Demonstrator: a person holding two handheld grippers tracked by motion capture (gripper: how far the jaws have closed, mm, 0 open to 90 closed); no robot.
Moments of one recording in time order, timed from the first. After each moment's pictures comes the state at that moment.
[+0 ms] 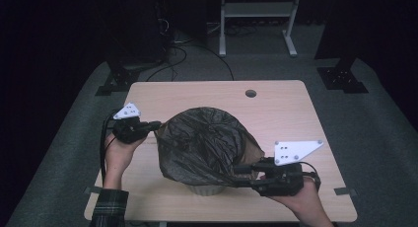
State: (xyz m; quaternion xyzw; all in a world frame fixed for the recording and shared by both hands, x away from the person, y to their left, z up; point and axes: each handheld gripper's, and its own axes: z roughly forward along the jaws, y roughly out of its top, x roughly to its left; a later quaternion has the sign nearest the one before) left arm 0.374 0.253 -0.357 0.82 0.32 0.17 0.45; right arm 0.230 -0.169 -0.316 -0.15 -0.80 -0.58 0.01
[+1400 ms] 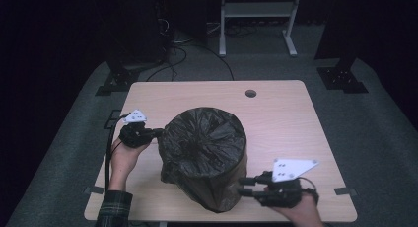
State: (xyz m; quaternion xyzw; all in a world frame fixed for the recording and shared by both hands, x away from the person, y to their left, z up) left arm 0.384 0.250 -0.392 0.83 0.34 0.14 0.42; right arm 0.225 -0.186 -0.365 -0.18 -0.81 -0.55 -0.04
